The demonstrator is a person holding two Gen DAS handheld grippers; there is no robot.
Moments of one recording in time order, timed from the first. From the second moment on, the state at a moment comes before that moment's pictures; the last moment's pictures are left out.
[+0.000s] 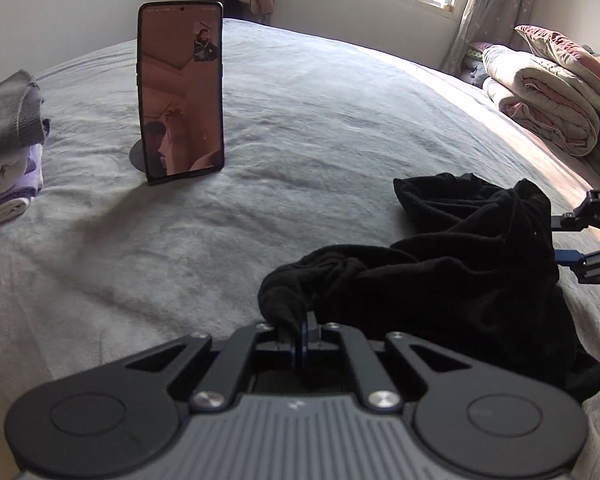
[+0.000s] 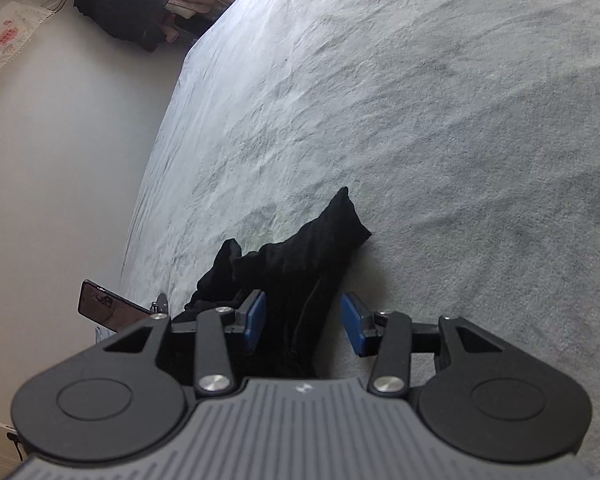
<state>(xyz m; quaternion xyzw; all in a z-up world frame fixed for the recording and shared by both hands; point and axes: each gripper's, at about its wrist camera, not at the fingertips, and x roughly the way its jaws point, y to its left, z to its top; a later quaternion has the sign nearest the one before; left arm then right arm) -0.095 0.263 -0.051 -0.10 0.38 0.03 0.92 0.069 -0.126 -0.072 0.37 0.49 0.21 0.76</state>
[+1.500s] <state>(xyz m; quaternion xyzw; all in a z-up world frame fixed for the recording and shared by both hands) -0.068 0.290 -0.055 -0.22 0.41 0.00 0.89 -0.067 -0.273 0.025 0.14 0.45 0.04 0.88</state>
